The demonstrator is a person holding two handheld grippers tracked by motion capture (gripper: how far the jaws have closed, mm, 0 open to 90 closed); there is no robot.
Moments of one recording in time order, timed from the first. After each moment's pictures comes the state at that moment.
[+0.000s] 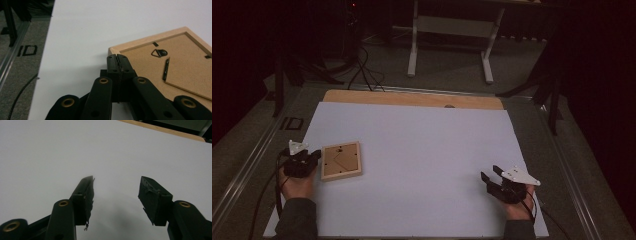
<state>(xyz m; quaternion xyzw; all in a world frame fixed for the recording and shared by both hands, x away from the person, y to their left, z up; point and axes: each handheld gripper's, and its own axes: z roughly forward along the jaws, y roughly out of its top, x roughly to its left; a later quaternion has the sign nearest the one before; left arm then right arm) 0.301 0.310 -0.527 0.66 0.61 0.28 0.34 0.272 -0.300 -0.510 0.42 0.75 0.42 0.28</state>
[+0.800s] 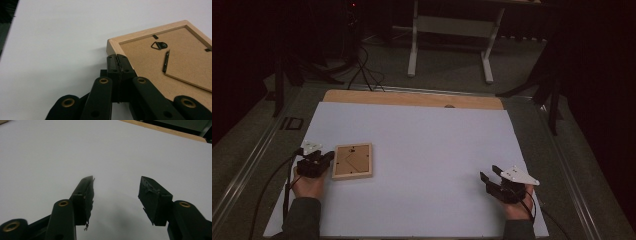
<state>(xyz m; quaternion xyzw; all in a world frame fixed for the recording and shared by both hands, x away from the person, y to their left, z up) 0.307 0.282 -0.532 0.69 0.58 0.25 0.36 0.272 -0.298 -0.510 0.42 0.76 0.41 0.28</state>
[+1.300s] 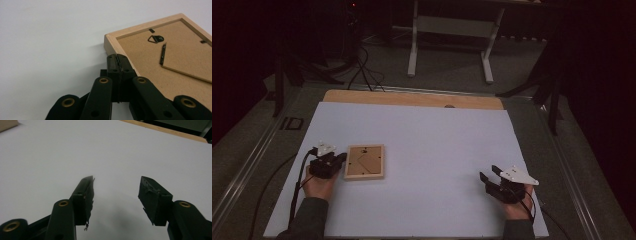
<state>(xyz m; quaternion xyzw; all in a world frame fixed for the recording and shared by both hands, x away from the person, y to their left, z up) 0.310 0.246 -0.532 0.73 0.53 0.23 0.36 0.272 -0.297 -0.509 0.42 0.76 0.41 0.28</state>
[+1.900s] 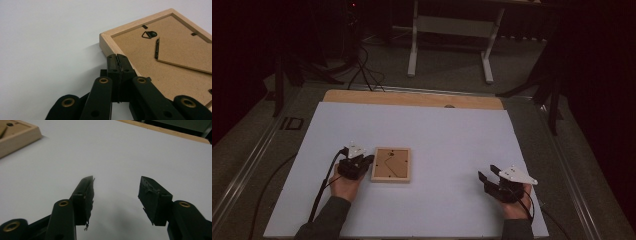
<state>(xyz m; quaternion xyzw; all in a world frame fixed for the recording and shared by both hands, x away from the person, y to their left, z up) 0.317 0.173 -0.531 0.77 0.47 0.21 0.38 0.273 -0.293 -0.509 0.42 0.76 0.42 0.28</state>
